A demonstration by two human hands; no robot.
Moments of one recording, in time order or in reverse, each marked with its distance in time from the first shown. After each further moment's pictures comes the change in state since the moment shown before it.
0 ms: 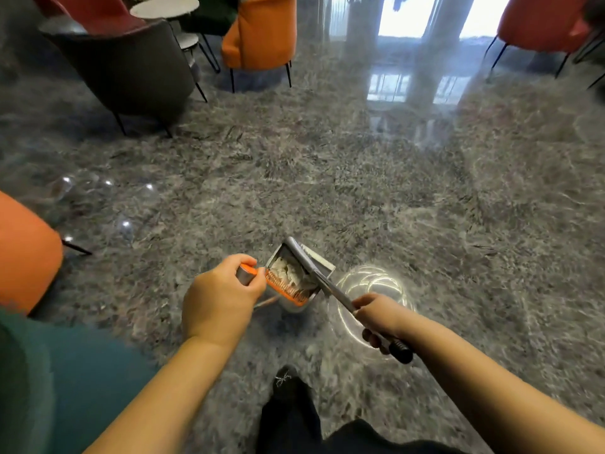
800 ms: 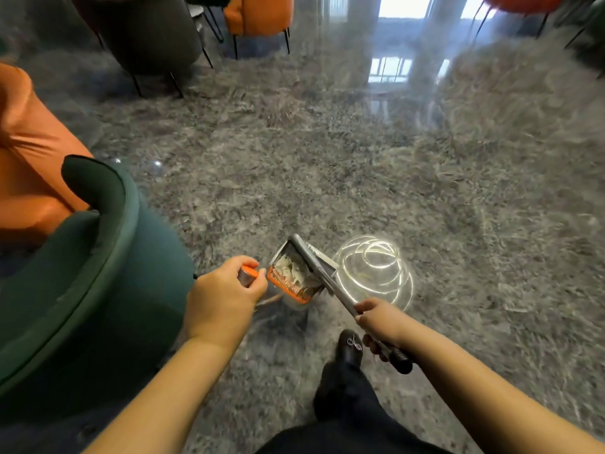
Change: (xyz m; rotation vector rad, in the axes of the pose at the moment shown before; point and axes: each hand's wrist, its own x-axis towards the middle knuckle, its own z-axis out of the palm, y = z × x) left_hand -0.449 -0.039 -0.168 0.014 -0.058 0.002; right_hand -0.323 0.315 0.196 -0.047 -0.023 0.010
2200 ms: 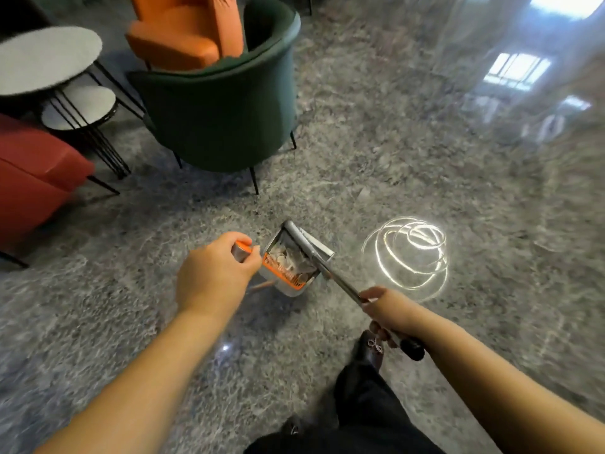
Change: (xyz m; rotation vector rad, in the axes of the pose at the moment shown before) left_hand -0.685 -0.114 -0.211 0.130 0.177 -0.337; right_hand -0.388 0.392 0.313 -0.376 -0.201 -0.081
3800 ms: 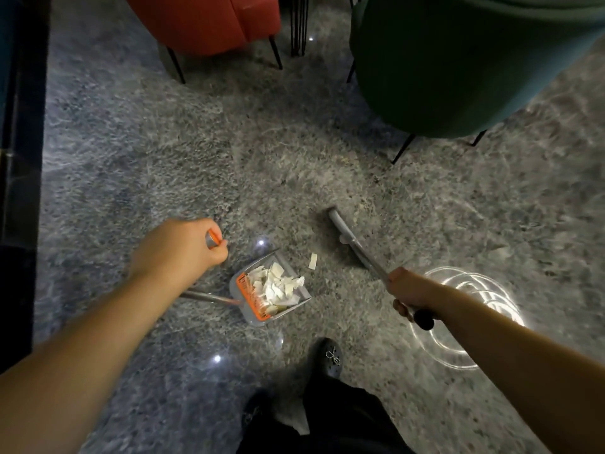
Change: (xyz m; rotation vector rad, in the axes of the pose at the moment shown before) left_hand -0.024 -0.188 -0.018 0.395 -0.164 -0.732; right_hand 0.214 -0.155 0.058 -0.825 -0.385 -0.004
